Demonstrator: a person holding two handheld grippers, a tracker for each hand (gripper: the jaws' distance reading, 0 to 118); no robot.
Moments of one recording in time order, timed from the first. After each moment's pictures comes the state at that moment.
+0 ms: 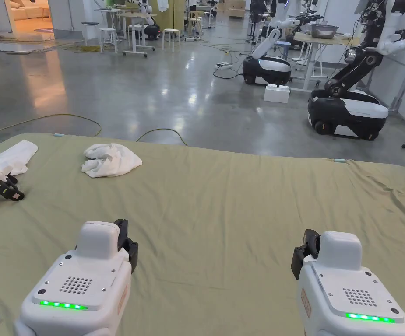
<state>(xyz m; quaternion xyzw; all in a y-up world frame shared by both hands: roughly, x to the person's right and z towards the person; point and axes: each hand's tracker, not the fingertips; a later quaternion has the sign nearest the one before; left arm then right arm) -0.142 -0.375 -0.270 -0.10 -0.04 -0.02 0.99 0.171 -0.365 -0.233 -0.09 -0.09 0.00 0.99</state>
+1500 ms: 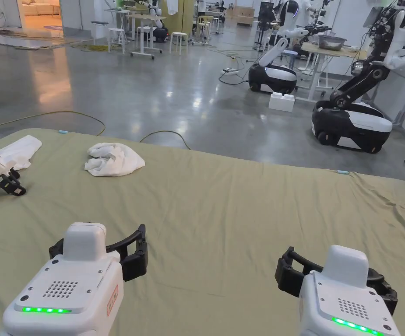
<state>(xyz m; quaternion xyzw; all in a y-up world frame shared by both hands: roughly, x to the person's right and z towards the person) -0.153 -0.369 -0.269 -0.10 -0.02 0.06 0.99 0.160 -0.365 -0.242 -0.14 -0.20 0.00 0.97</state>
